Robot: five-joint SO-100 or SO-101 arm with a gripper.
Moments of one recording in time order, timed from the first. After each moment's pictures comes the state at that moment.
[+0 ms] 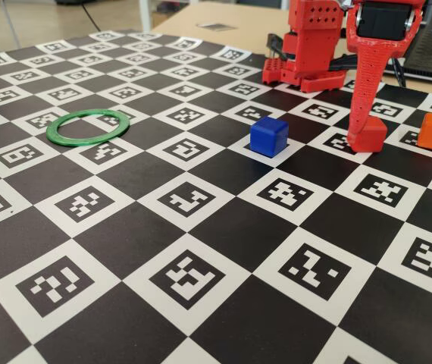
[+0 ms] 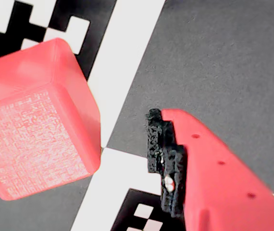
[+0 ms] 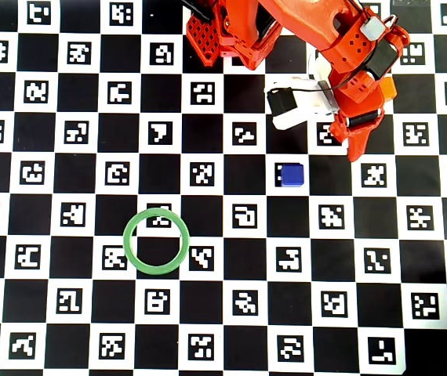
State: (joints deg) arm -51.2 104.0 127.1 64.5 31.9
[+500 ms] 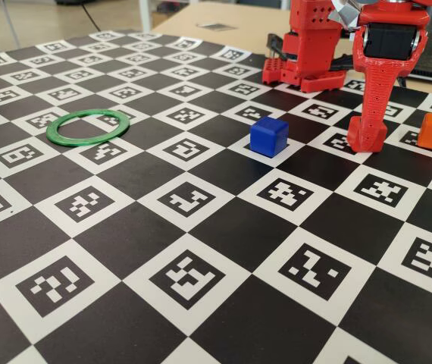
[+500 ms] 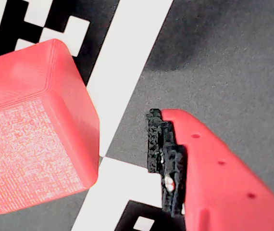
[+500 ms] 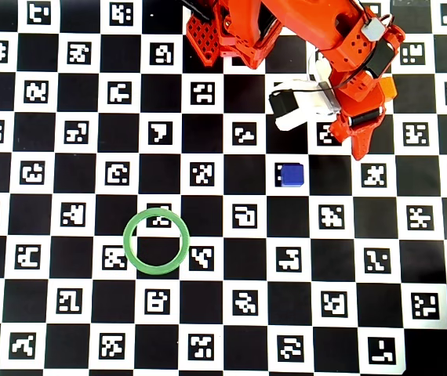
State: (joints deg) arm -52.6 102.2 130.0 58.8 32.1
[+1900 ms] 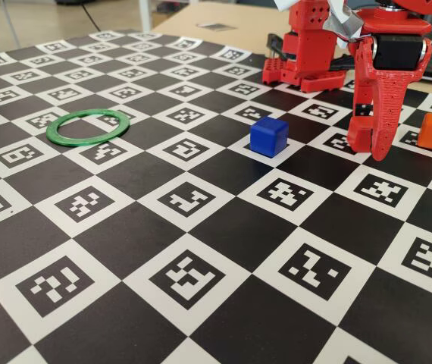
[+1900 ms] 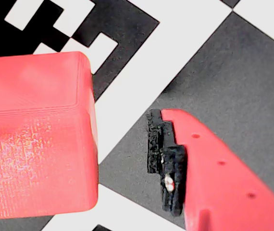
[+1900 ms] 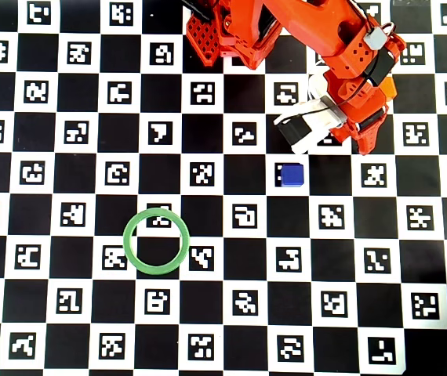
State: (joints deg) arm -51.2 98.7 128.8 58.0 14.9
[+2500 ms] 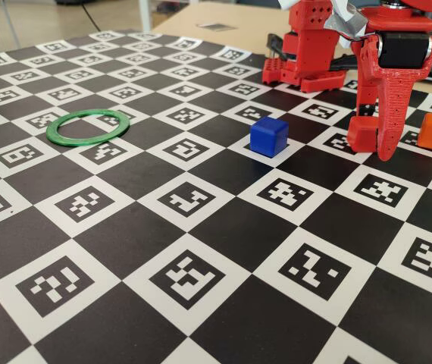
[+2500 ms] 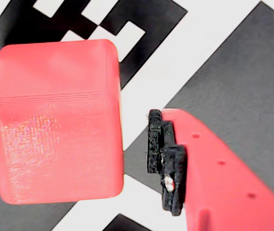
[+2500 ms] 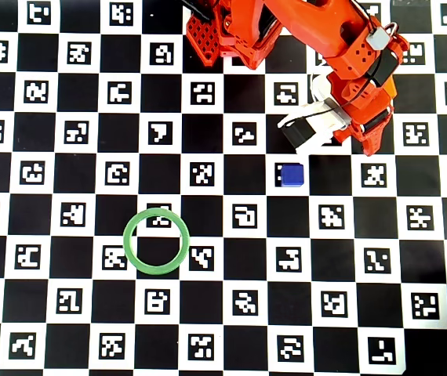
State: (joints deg) arm -51.2 97.8 126.8 58.1 14.9
